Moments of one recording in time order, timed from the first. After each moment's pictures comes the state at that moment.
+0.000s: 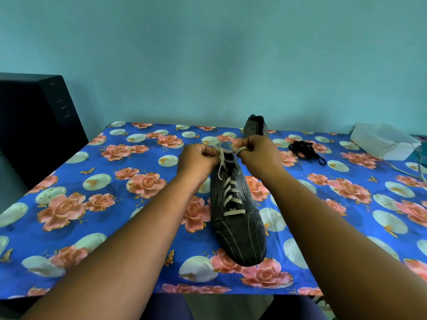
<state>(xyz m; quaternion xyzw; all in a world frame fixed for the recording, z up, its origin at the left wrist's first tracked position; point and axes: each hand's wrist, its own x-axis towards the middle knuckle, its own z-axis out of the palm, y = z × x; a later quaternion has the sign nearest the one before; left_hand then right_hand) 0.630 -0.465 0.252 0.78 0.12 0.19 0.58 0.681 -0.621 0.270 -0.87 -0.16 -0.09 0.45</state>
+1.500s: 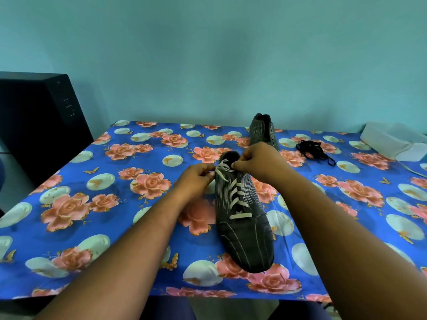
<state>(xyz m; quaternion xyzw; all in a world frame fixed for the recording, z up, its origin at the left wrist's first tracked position) 0.630 -0.431 0.201 0.86 0.07 0.07 0.49 0.682 -0.618 0.276 -0.94 -0.21 -0.01 0.28</state>
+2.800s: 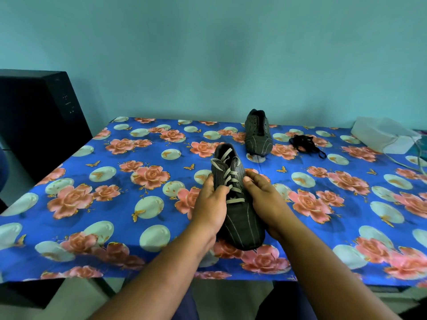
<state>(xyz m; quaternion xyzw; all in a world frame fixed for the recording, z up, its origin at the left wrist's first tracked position) 0.545 -0.525 0.199 0.68 0.13 0.13 0.71 0.608 -0.649 0.193 -0.71 -0.12 0.10 0.69</state>
